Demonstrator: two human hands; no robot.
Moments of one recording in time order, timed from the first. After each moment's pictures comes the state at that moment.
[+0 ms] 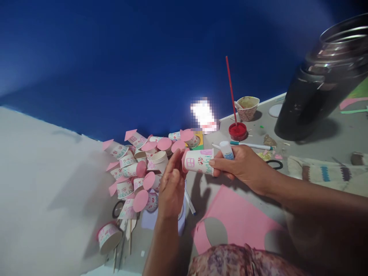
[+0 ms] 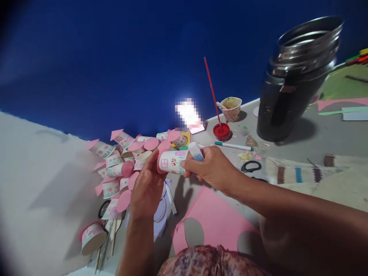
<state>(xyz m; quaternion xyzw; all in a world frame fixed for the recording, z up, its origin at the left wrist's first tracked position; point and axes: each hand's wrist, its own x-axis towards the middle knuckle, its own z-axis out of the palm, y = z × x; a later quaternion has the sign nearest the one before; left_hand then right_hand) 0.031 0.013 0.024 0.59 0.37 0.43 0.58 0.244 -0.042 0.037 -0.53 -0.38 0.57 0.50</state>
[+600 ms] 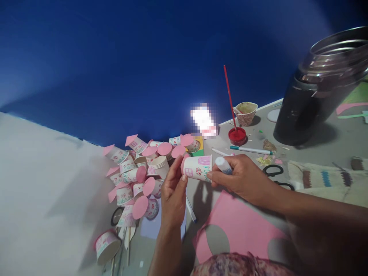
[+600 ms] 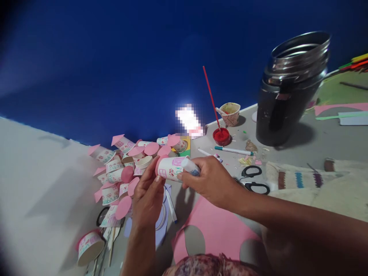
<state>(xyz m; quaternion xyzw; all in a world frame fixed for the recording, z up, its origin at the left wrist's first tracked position) 0.038 0.007 0.021 0.57 0.40 0.47 0.54 0.238 -0.048 0.031 -0.54 -0.47 0.50 0.48</state>
